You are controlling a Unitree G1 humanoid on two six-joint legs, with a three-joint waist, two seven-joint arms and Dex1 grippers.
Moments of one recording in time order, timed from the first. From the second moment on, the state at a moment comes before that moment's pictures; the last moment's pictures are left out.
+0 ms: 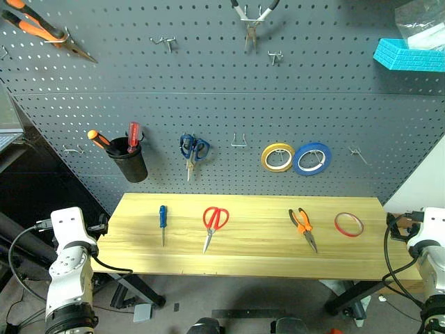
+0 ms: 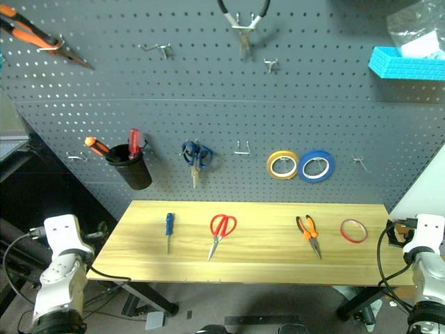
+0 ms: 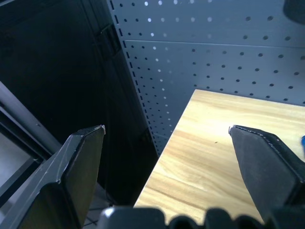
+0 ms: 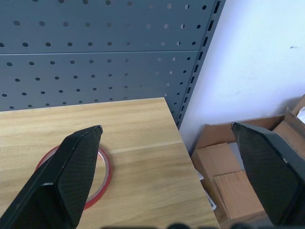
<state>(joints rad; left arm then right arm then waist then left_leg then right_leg) -0.11 0.46 0.46 0.43 -0.15 0.14 -0.07 -0.17 -0.59 -0.45 0.68 0.20 -0.03 0.30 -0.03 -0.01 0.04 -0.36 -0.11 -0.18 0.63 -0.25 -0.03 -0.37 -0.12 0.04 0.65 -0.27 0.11</state>
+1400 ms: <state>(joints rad) -0.40 0.58 -0.17 -0.13 -0.24 0.47 -0.84 -0.30 -0.60 -0.12 0.24 0.16 0.59 0.44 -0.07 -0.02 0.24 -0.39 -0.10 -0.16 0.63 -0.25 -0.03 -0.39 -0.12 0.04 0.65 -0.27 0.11</state>
